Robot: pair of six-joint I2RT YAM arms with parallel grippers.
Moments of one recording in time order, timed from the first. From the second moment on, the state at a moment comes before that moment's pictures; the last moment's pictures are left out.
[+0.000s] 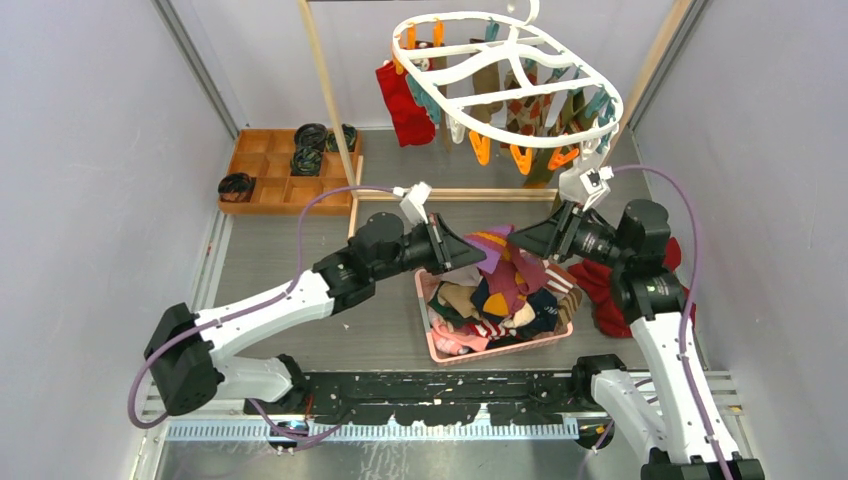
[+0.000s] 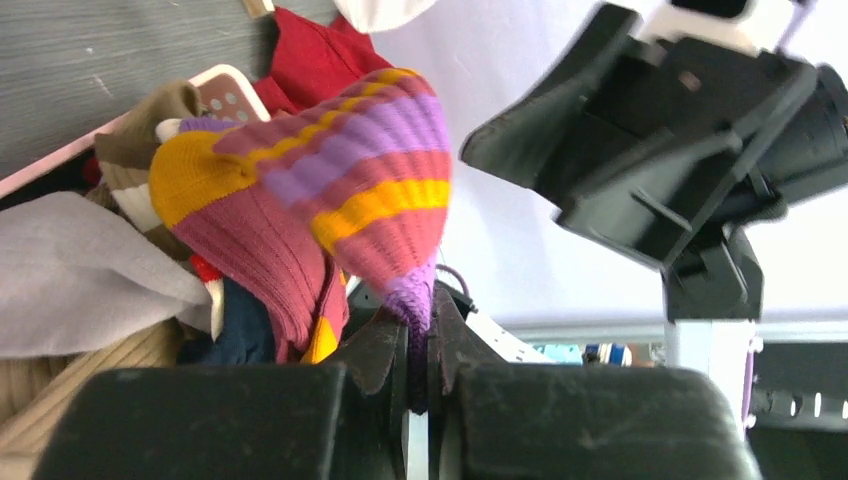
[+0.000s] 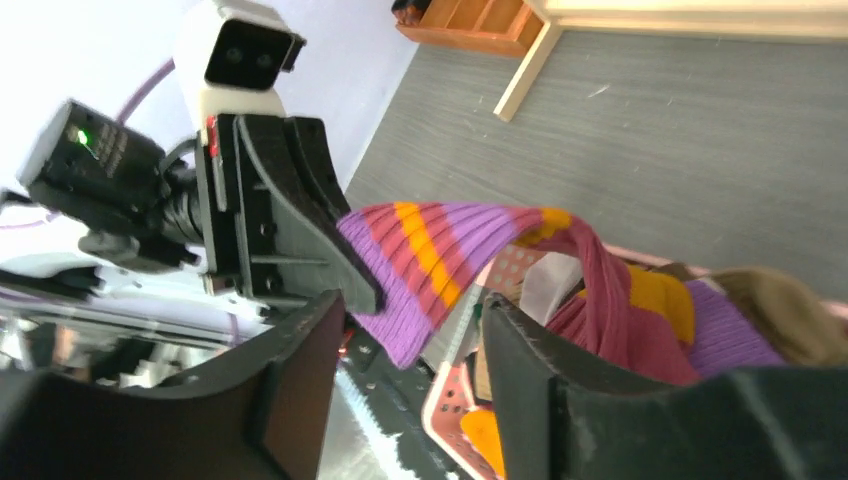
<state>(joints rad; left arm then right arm) -0.93 1.27 0.90 0.23 0.21 -1.05 0.07 0.75 0.79 -0.25 -0.86 0.72</state>
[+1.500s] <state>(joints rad) -0.93 1.44 1.25 -0.15 0.25 -1.48 0.29 0.76 0.90 -0.60 -0.83 -0.81</state>
